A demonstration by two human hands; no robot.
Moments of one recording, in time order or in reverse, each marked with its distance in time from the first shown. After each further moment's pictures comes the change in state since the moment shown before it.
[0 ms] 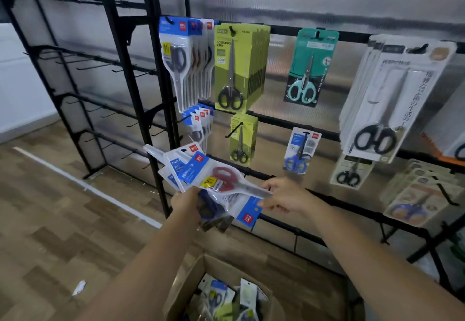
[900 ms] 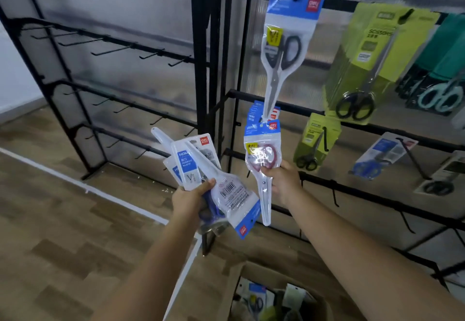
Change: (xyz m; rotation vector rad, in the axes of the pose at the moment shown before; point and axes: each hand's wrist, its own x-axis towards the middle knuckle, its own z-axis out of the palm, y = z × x) left_hand 0.203 0.138 -0.124 -0.032 -0.227 0.088; right_hand 0.201 -0.176 0.159 0.920 0.528 0.118
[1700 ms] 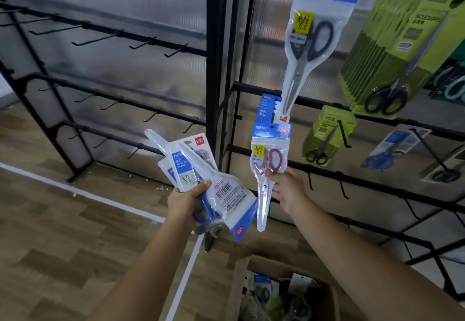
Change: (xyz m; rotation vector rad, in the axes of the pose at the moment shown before) left_hand 0.062 0.015 -0.040 0.067 -0.124 -0.135; right_hand 0.014 0.035 0.037 0.133 0.044 0.067
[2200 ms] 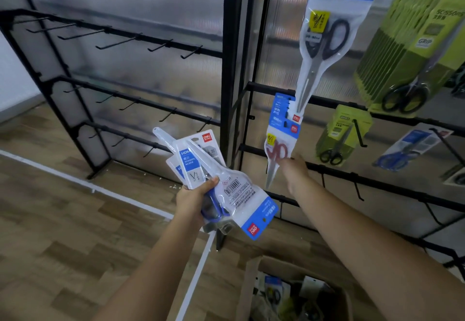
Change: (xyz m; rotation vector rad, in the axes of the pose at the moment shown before) left_hand -0.008 0.007 -0.011 -0.019 -0.005 0.028; right_hand 0.023 -0.020 0.028 -0.396 0.170 -0.026
